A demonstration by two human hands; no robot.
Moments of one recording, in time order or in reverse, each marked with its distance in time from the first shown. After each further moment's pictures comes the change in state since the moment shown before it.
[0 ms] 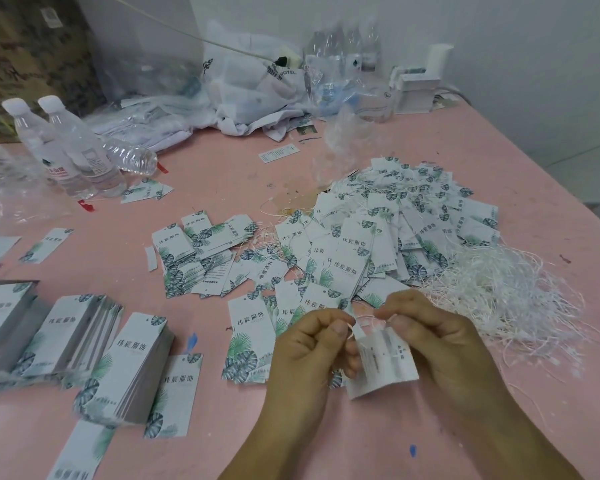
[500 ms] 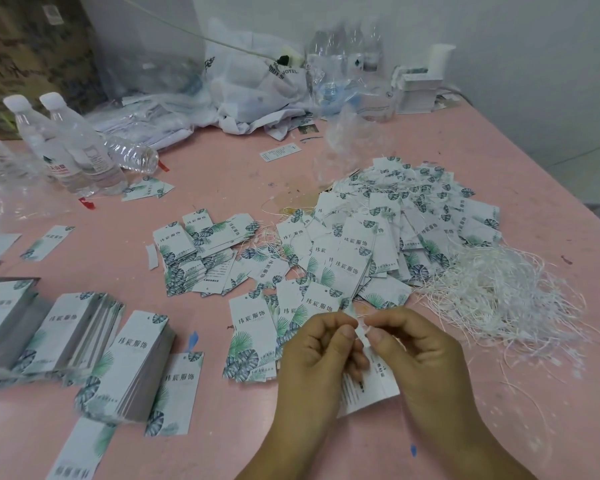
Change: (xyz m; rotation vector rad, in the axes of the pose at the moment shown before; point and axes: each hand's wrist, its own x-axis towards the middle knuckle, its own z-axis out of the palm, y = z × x) left_hand -0.005 -0.005 0.006 0.205 0.056 0.085; right_hand -0.014 0.017 0.024 -0.308 0.149 -0.119
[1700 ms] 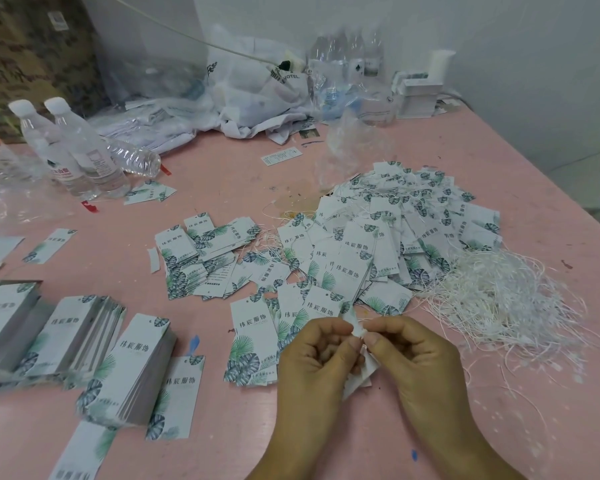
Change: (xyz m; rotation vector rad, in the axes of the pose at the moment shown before) left_hand -0.003 0.004 0.003 0.004 0.083 -0.020; right_hand 0.001 -0.018 0.008 0.080 0.057 0.097
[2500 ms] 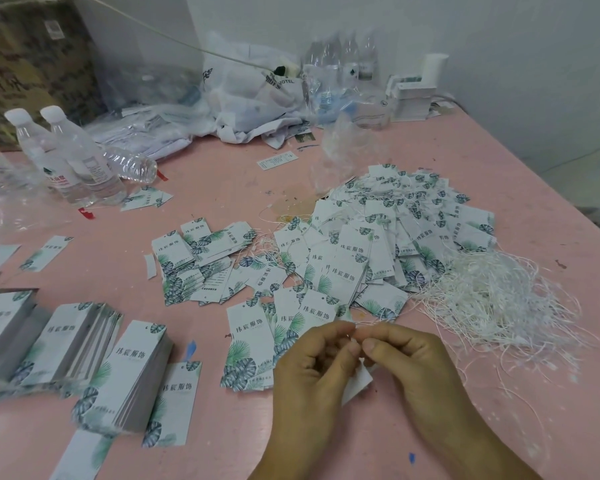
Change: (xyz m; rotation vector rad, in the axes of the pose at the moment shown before) left_hand -0.003 -0.005 -0.004 0.180 -0.002 0.126; right_hand 0.008 0.006 -0.011 0.172 -0.234 0.162
